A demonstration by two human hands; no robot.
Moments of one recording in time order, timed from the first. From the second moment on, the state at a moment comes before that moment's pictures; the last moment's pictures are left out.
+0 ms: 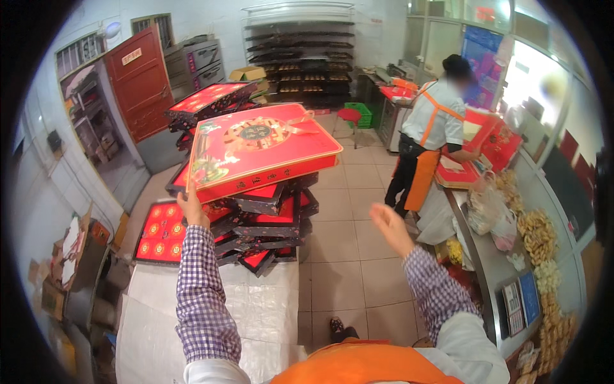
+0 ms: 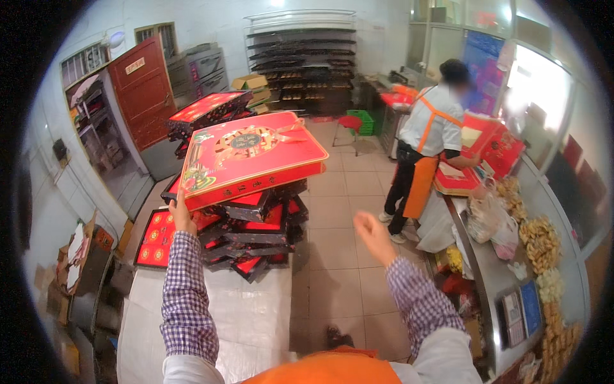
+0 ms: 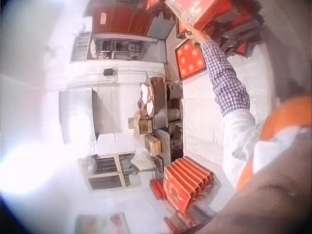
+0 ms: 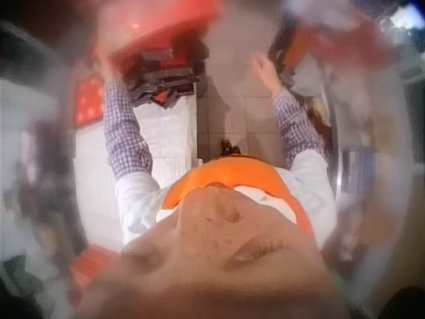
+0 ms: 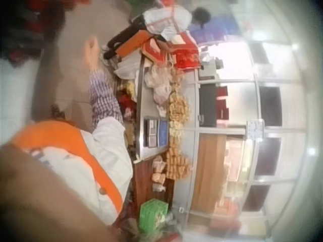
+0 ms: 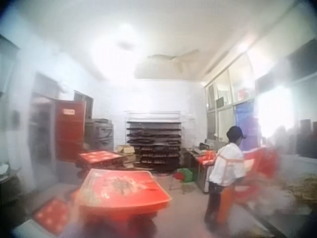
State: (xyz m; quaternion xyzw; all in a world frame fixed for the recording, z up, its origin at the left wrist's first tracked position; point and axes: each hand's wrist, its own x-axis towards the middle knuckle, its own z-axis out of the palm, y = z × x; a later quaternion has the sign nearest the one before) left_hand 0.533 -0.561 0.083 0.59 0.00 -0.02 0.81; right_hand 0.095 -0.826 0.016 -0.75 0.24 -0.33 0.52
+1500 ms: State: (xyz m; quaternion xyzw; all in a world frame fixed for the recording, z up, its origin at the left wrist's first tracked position) left_hand 0.176 -0.107 -0.241 0.34 0.34 0.09 0.87; right_hand 0.252 -0.685 -0.027 -0.74 0.12 -0.35 0.56
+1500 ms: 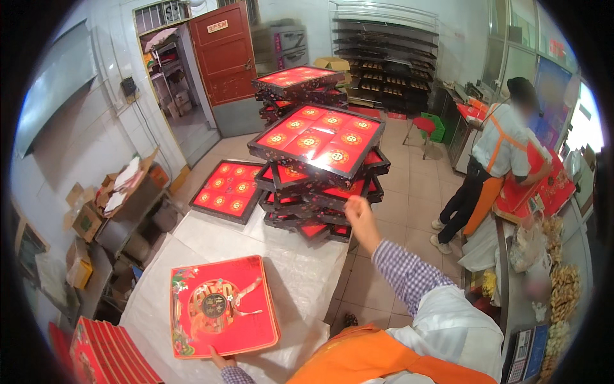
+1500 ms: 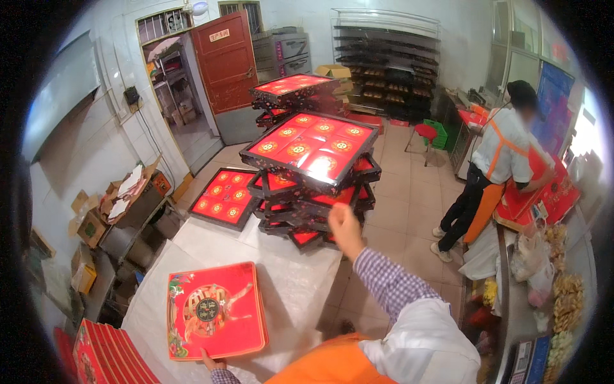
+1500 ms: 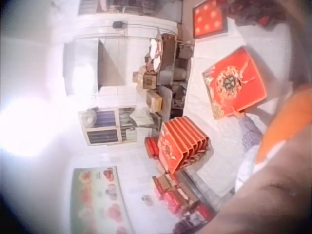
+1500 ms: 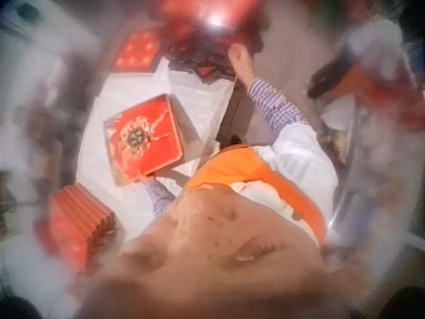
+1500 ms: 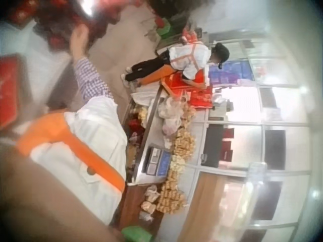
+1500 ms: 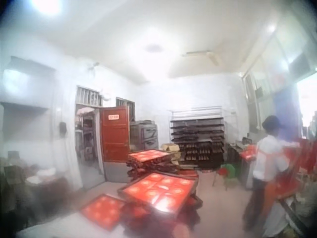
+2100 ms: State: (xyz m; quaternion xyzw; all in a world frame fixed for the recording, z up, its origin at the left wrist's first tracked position) left_hand 0.351 -0.414 -0.039 0.59 -0.05 -0.04 0.80; right_hand 0.341 -0.733 0.029 -0.42 0.17 -0.13 0.88
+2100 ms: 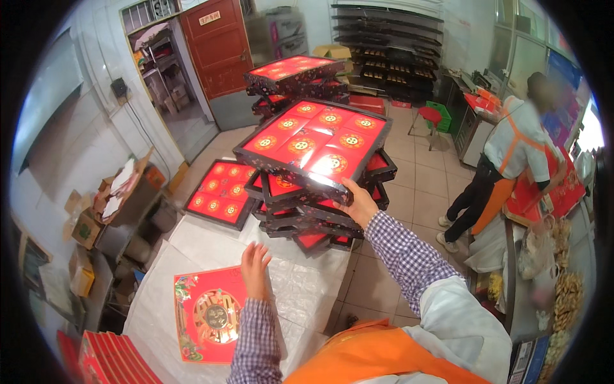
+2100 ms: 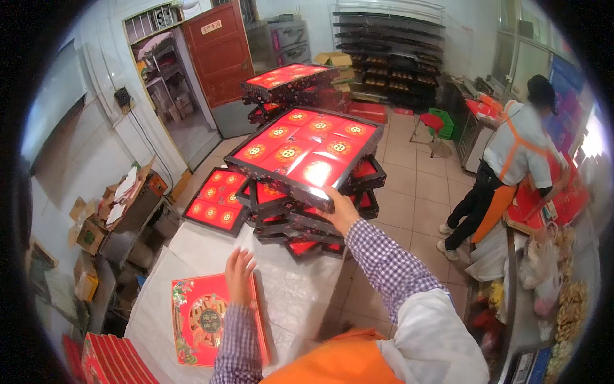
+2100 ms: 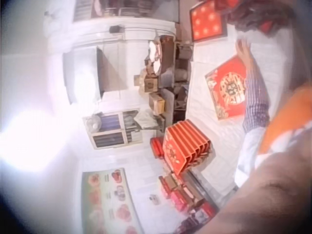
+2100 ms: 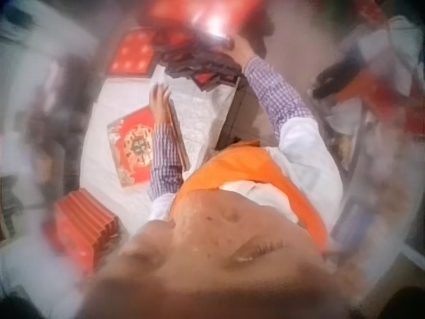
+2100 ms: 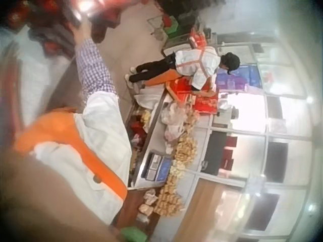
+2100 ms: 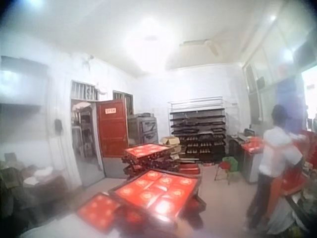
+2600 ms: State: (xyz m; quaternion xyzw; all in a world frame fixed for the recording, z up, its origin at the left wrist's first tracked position) left_hand 0.360 -0.459 -0.001 0.45 -0.03 -0.09 0.89; right_hand 0.182 -0.697 0.062 -0.72 0.03 0.21 0.67
